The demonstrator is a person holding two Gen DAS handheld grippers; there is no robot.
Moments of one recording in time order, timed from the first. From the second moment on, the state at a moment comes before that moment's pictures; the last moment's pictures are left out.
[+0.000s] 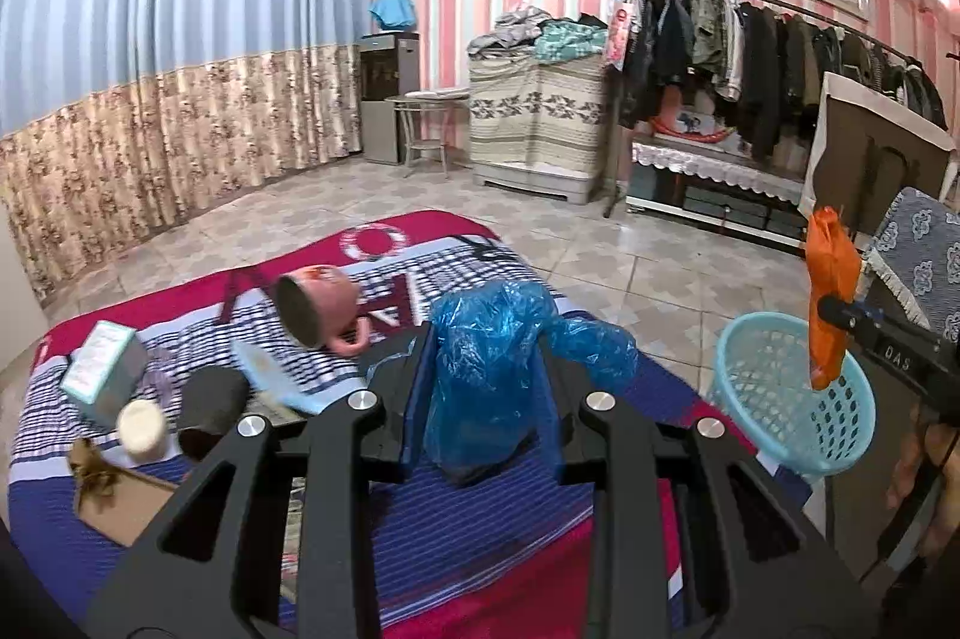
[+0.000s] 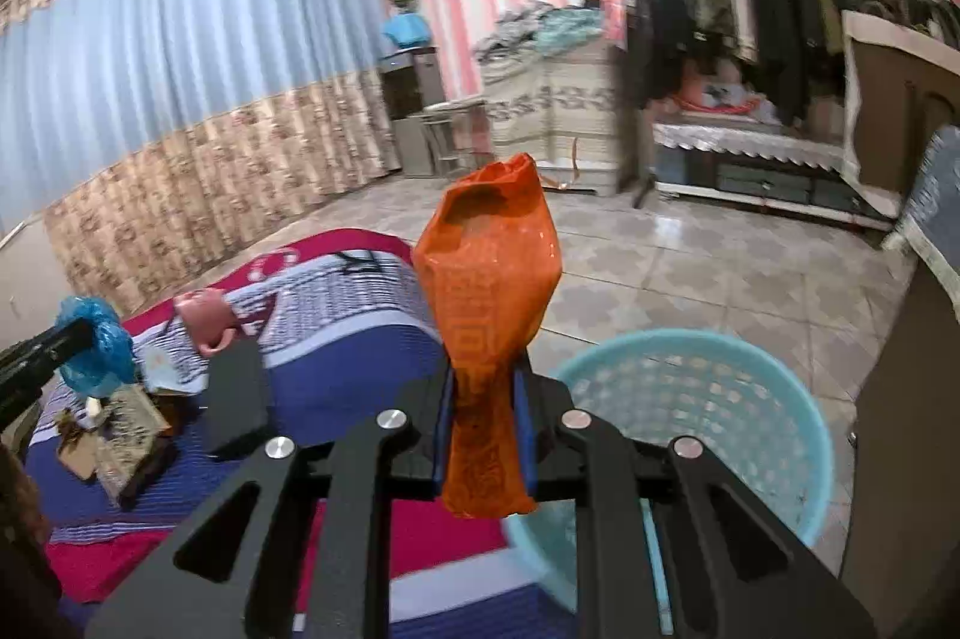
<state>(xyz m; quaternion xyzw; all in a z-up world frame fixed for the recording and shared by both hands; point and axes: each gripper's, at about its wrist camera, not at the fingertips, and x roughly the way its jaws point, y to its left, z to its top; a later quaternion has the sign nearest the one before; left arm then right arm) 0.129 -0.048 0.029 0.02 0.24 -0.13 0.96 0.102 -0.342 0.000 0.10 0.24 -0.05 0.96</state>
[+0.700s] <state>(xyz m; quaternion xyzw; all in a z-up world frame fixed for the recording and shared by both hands) 0.158 -0.234 -0.017 0.07 0.27 -0.26 0.93 0.070 -0.464 -0.036 0.14 0.25 -0.19 0.94</state>
